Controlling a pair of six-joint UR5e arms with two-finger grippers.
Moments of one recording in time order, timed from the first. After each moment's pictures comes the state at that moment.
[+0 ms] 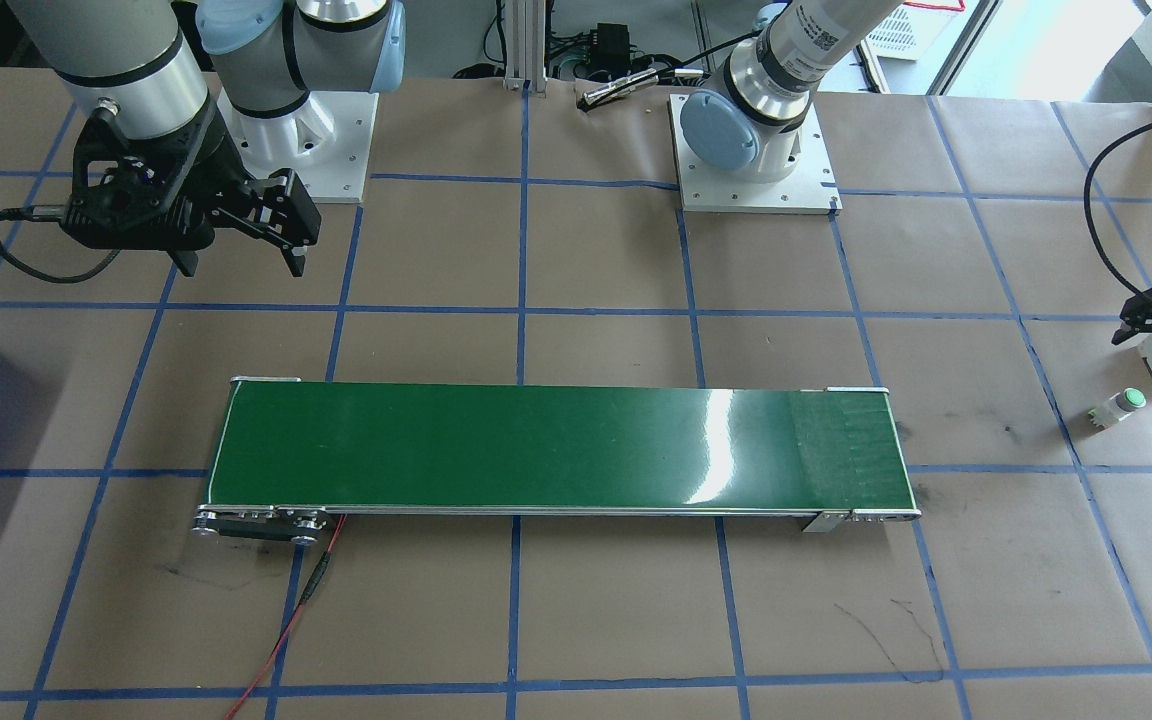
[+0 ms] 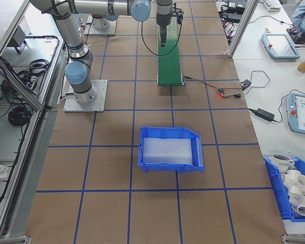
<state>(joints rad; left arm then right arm) -0.68 -1.96 -1.65 -1.15 1.67 1.54 1.57 -1.59 1.65 -1.64 -1.55 0.01</state>
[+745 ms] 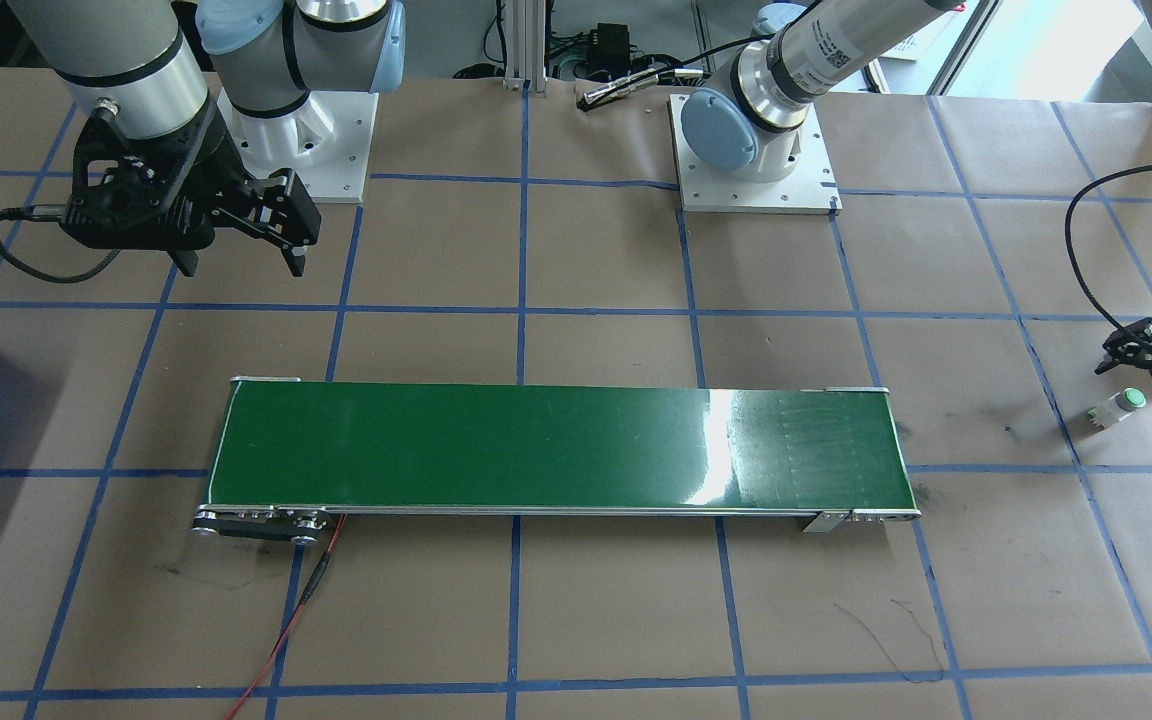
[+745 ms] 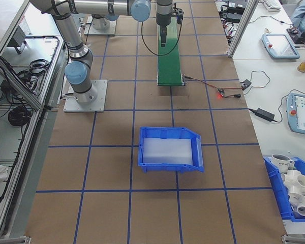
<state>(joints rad) -0.68 -2.09 -1.65 -1.03 1.68 1.72 1.57 -1.59 1.65 -1.64 -1.55 0.01</state>
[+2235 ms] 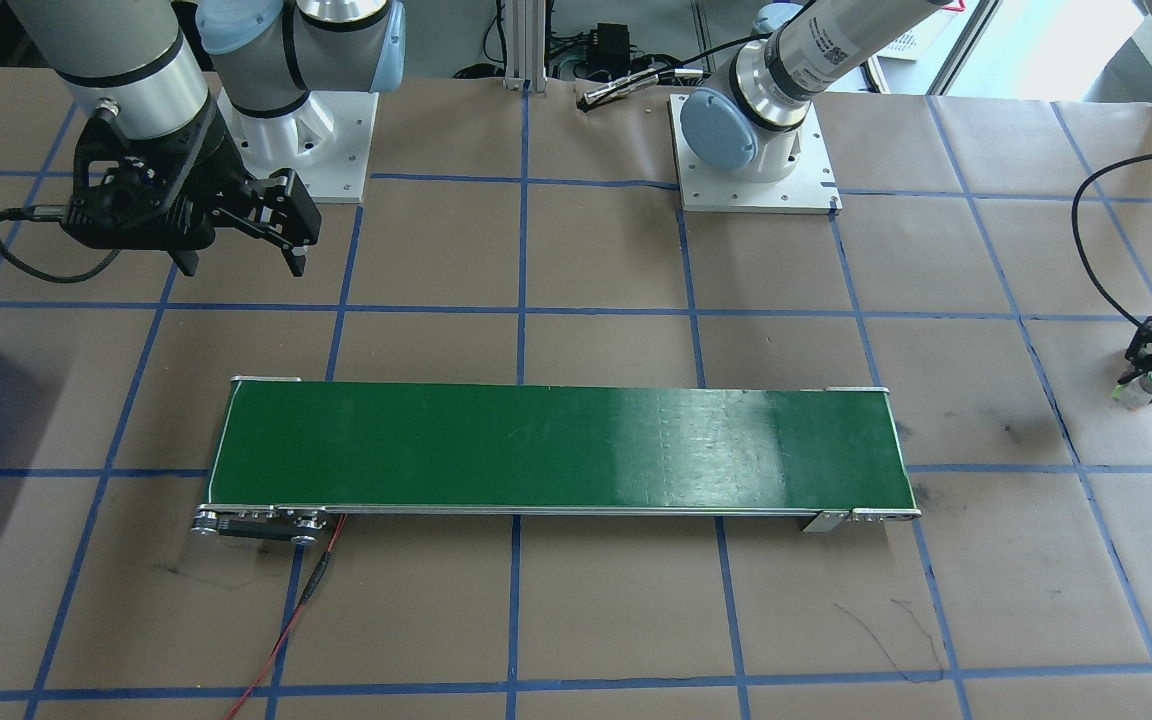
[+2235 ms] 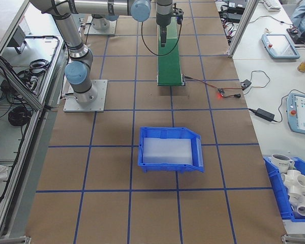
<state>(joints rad) -0.68 -2.05 -1.64 -1.06 1.70 1.74 1.57 -1.59 1.65 -1.64 -1.55 0.01</state>
